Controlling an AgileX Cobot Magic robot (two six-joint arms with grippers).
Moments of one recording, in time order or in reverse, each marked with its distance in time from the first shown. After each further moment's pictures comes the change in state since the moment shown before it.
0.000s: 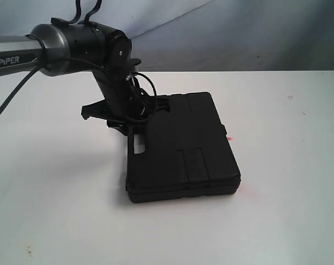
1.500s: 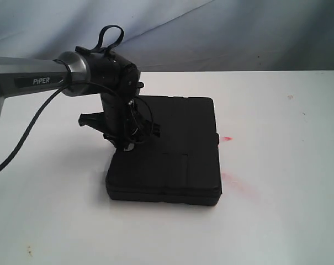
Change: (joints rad) left arm -0.002 0.121 -0.002 0.178 0.001 0.046; right arm 0.000 0.000 0.000 0.000 0.000 0.000
